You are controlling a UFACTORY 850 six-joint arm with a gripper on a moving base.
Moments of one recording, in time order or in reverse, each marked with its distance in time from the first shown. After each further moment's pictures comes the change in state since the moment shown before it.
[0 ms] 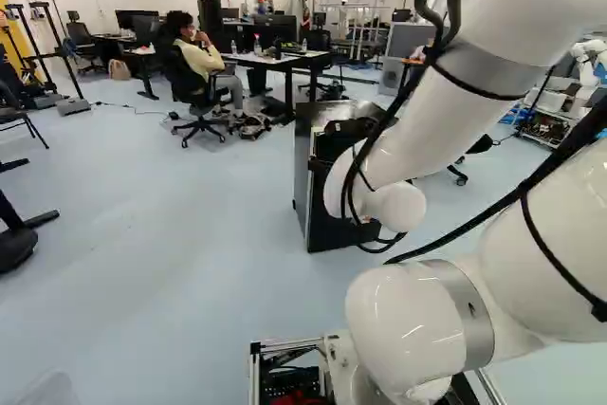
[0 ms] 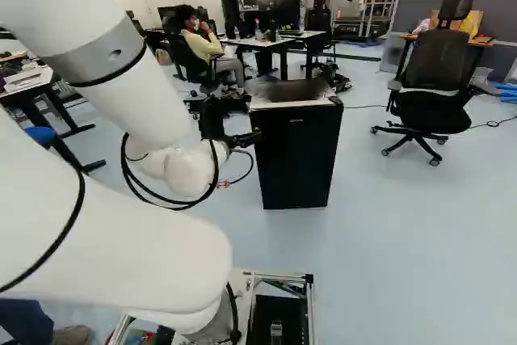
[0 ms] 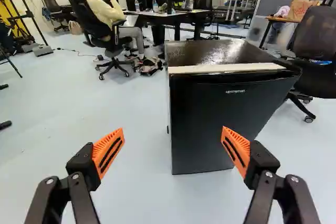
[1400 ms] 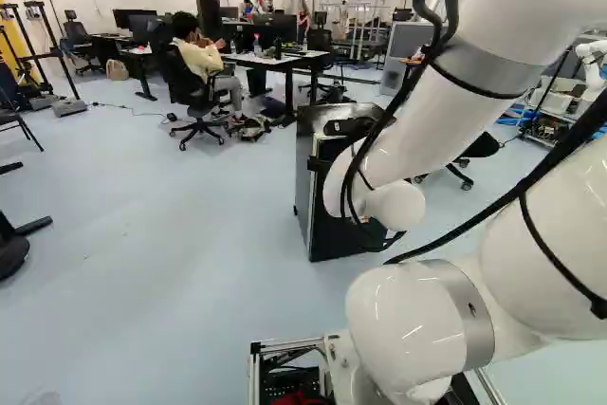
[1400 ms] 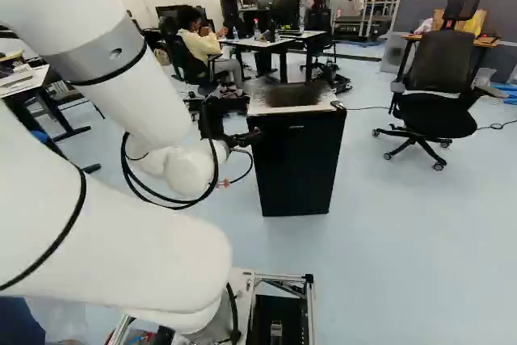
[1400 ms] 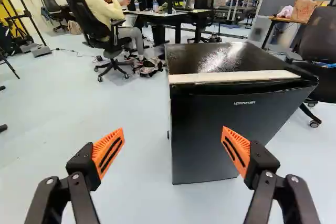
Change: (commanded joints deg) arm 0.5 -0.6 -0.5 0.2 0.0 0.0
